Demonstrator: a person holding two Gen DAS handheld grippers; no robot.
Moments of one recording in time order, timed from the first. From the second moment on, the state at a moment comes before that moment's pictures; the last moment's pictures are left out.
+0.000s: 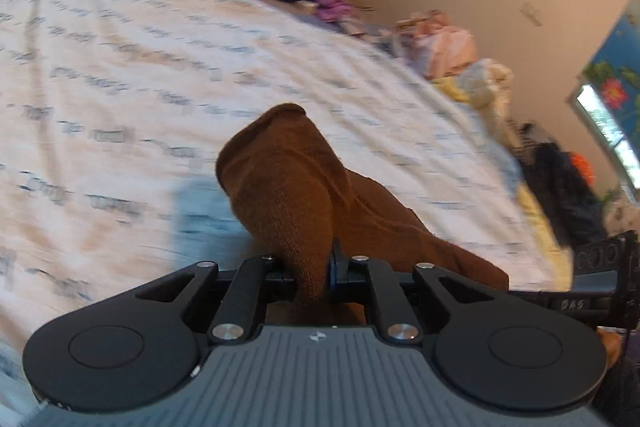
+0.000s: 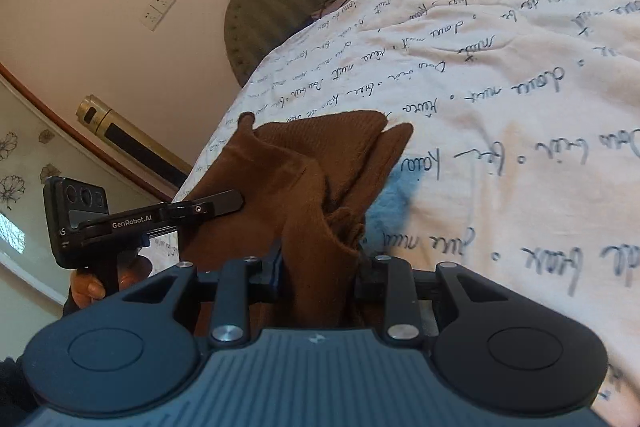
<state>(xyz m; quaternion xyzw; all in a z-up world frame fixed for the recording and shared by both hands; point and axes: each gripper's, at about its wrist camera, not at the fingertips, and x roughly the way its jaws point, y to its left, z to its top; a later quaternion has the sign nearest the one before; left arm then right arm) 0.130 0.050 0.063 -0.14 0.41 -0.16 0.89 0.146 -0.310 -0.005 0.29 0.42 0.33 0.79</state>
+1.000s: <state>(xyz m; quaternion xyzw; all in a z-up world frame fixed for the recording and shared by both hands) -0.066 0.066 0.054 -0.08 0.36 -0.18 0.91 0.026 -0.308 -0.027 0.34 0.44 0.30 0.77</state>
